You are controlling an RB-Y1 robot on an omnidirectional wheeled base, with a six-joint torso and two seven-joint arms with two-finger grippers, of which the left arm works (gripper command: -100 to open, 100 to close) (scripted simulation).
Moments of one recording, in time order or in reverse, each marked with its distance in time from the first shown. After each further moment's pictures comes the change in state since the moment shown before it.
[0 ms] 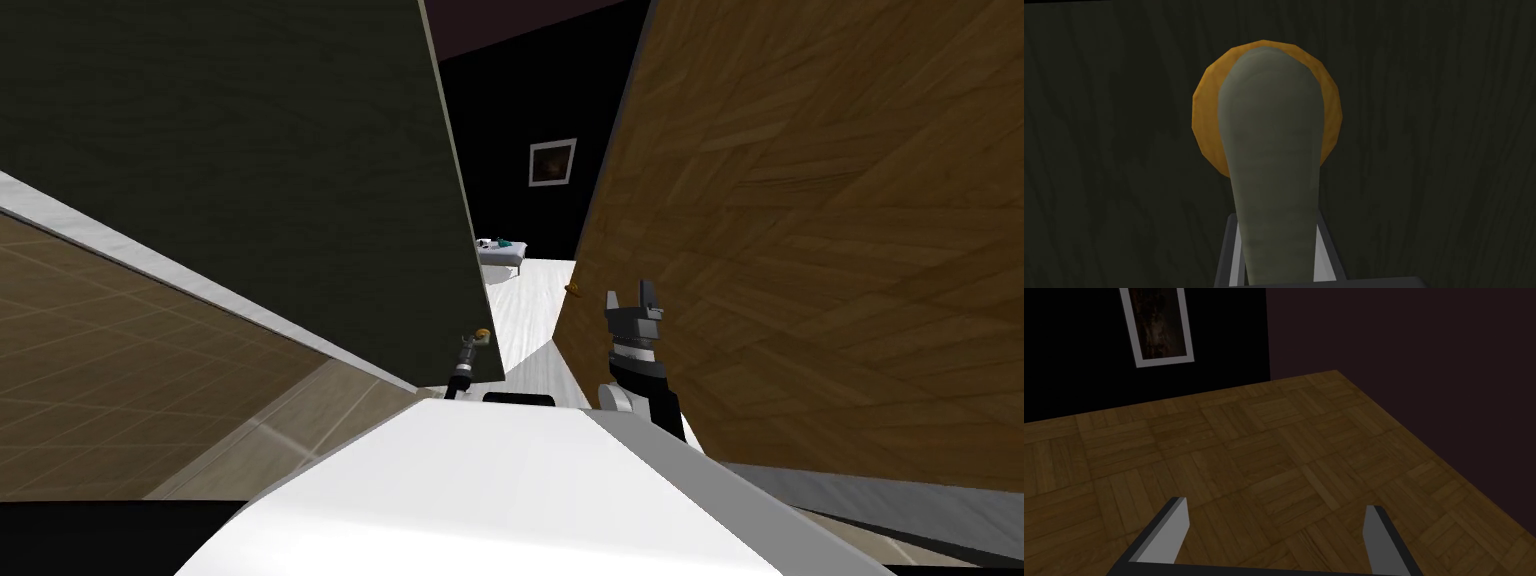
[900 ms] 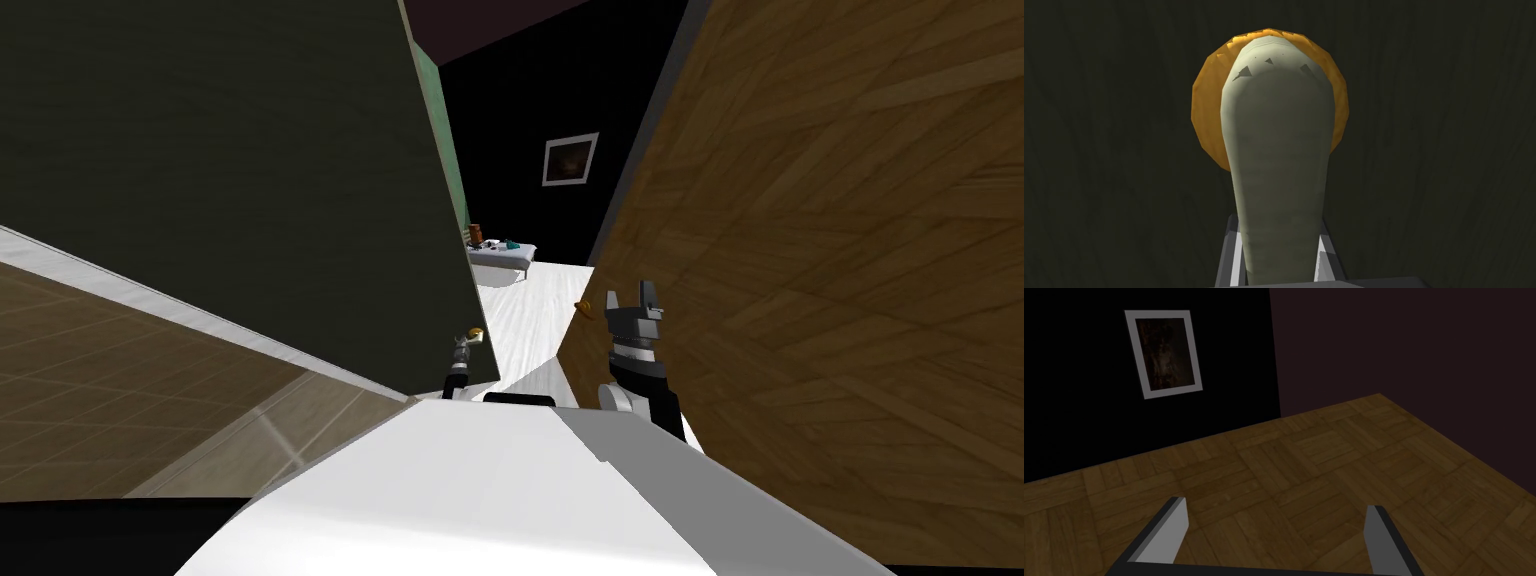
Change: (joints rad) arm -0.023 -0.044 0.119 0.022 0.045 -0.003 -0.047
